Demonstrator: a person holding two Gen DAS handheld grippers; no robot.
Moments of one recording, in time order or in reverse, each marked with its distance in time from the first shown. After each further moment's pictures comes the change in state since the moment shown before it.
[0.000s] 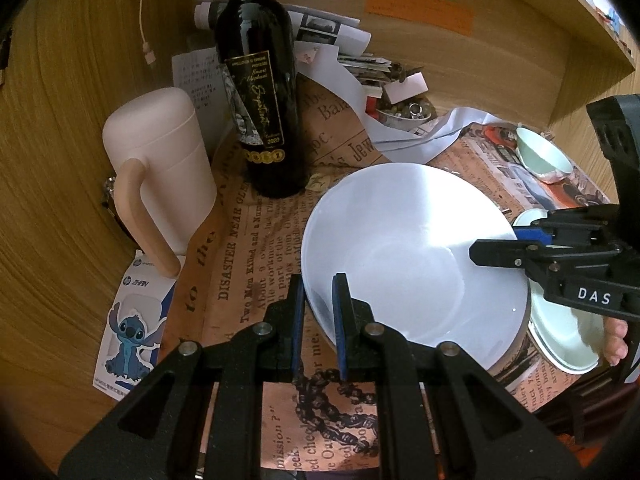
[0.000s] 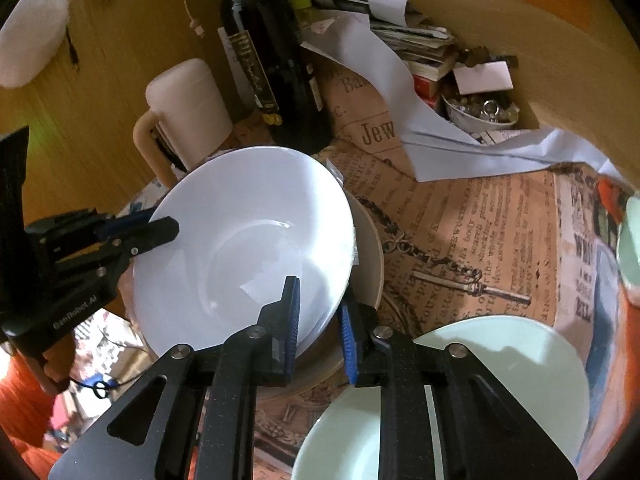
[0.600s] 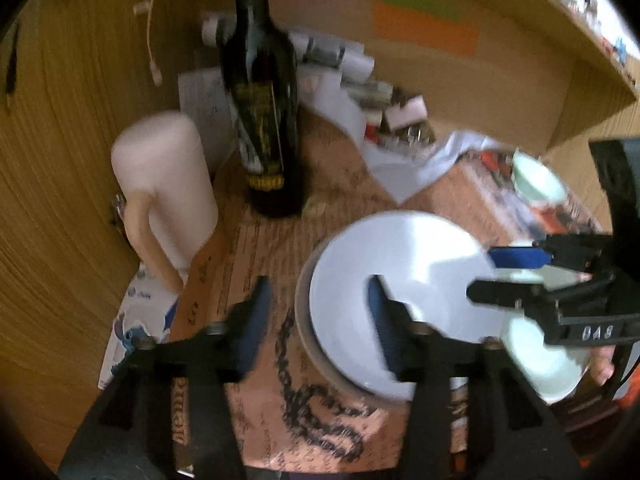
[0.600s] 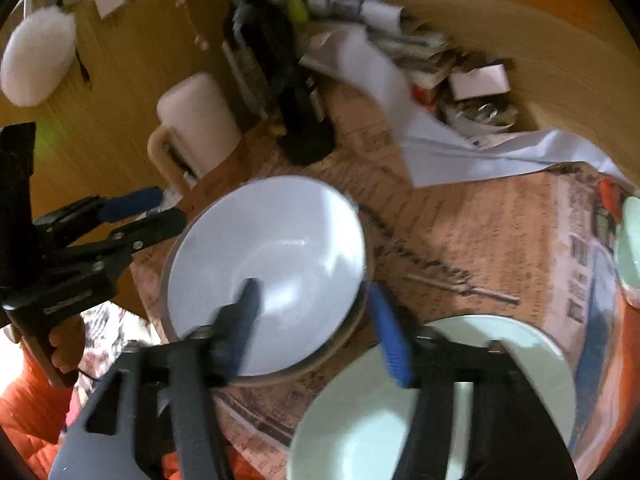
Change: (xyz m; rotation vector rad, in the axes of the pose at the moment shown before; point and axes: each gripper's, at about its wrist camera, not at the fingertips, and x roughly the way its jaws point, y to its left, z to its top) left arm -0.022 -0.006 0.020 -0.049 -0.061 -0.008; right arm -0.027 -0.014 0.004 0.028 -0.019 0.043
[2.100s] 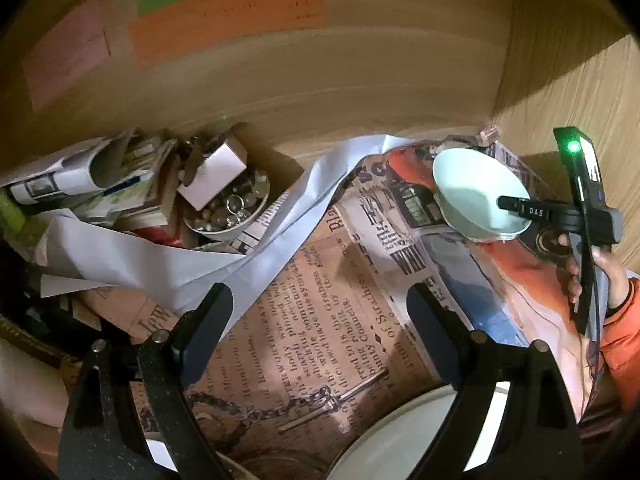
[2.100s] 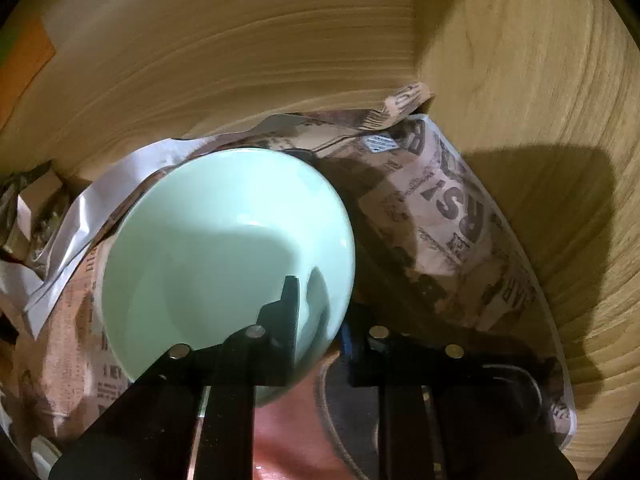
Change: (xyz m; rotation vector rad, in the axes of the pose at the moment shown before) left arm 0.124 -0.200 0.110 0.286 0.111 -0.141; right arm -0.060 -0.330 -0.036 0.588 -0.087 -0.559
